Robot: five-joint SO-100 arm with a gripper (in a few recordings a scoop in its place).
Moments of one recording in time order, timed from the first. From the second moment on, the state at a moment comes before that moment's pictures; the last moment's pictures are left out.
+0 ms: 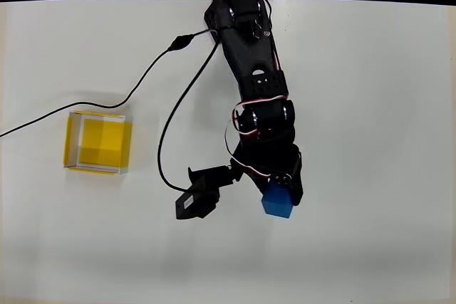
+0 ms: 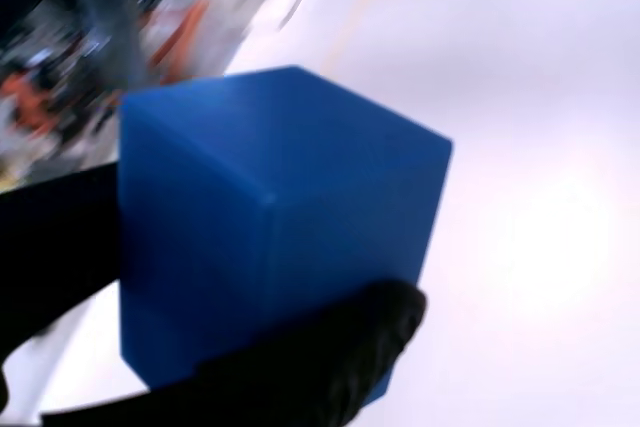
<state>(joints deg) -12.6 105.9 90.7 60.3 -61.2</state>
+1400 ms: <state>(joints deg) 46.2 88.9 108.1 15.4 -87.1</state>
